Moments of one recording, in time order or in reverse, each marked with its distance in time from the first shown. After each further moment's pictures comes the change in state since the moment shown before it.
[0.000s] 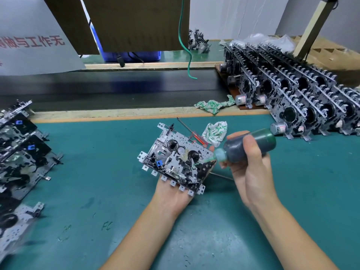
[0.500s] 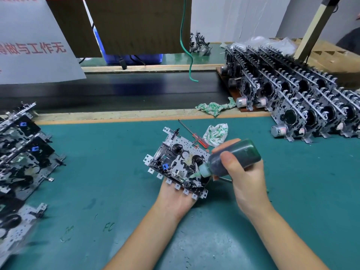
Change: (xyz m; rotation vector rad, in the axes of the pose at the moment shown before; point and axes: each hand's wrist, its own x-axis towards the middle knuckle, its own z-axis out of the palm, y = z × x) left_hand 0.012 -0.003 -0.013 0.160 0.007 0.066; right_hand -0.008 0.005 0.002 -0.267 -0.147 -0.138
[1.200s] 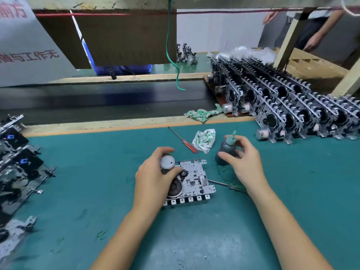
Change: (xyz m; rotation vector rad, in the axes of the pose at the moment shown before) left_hand -0.006 0.027 0.002 1.856 0.398 0.534; right_hand 0.040 0.030 -0.058 -0.458 0.170 0.145
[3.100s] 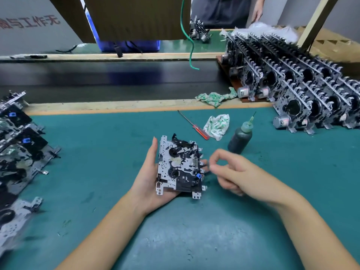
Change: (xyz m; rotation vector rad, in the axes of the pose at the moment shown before) left_hand 0.002 -0.033 -0.005 -1.388 -0.712 -0.723; right_hand -0.037 -0.028 0.005 -0.122 -0.854 0.195
